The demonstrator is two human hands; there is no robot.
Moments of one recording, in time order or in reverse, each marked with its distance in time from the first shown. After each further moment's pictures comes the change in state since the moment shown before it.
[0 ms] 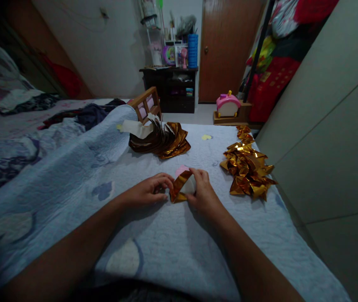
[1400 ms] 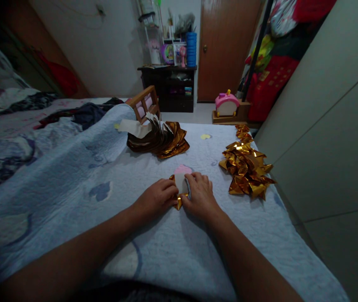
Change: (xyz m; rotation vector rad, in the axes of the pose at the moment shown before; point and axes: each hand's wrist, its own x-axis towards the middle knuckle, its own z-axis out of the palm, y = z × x) left_hand 0.007 0.007 0.045 0.654 0.121 0.092; right_hand -0.001 -0.016 0.002 -0.447 -0.138 0.021
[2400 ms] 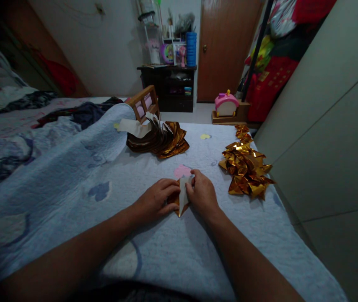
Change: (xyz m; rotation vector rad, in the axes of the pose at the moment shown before) left_hand -0.004 -0.001 -0.003 -0.201 0.028 0.028; right_hand 0.013 0.004 0.000 0.248 0.147 0.212
